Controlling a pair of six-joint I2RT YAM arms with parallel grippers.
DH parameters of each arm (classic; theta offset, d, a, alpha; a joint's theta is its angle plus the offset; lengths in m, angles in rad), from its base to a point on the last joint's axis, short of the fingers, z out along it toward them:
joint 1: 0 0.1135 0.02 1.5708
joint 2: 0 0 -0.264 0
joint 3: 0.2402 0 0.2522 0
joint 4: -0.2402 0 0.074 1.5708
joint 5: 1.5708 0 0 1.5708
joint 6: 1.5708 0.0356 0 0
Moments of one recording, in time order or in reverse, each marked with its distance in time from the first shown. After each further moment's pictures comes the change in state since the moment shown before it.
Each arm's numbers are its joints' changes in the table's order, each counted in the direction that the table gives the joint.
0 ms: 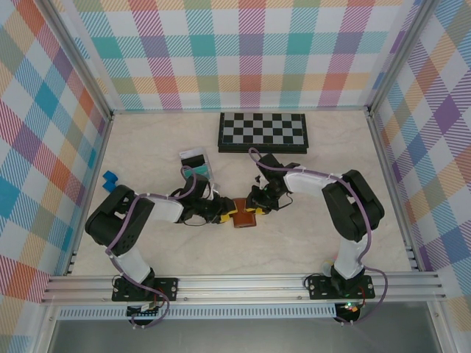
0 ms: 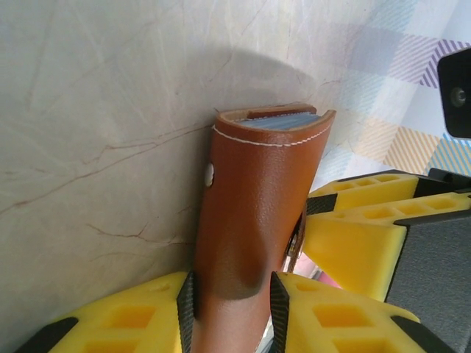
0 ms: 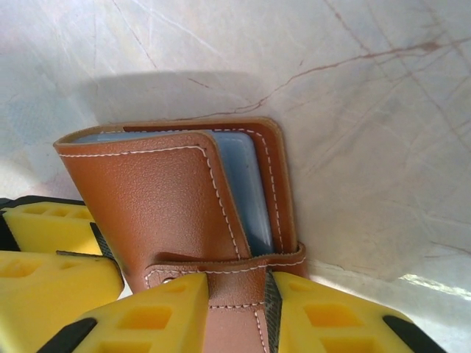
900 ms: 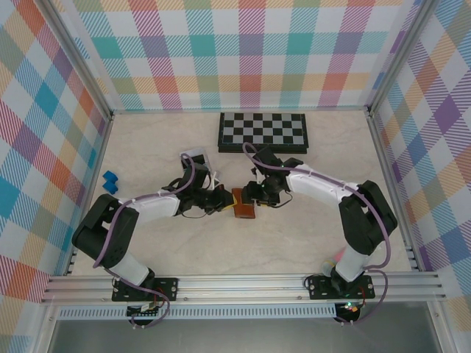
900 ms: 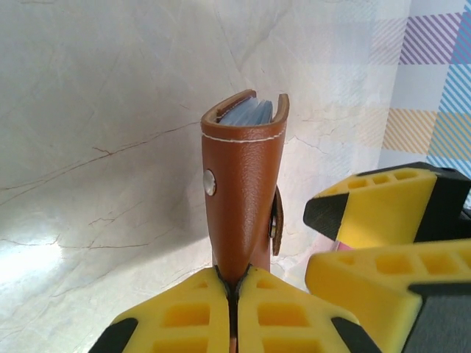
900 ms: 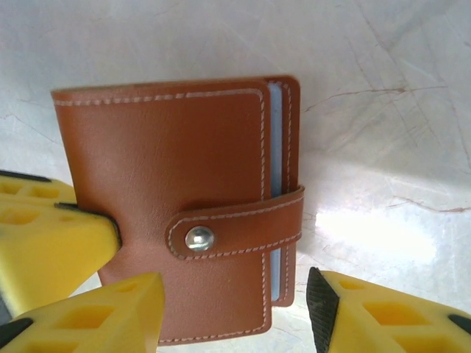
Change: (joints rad) left arm -0.001 0.134 0.129 -0.276 -0.071 0.228; right arm 0.078 0.140 0.082 -0.146 0.217 -0.109
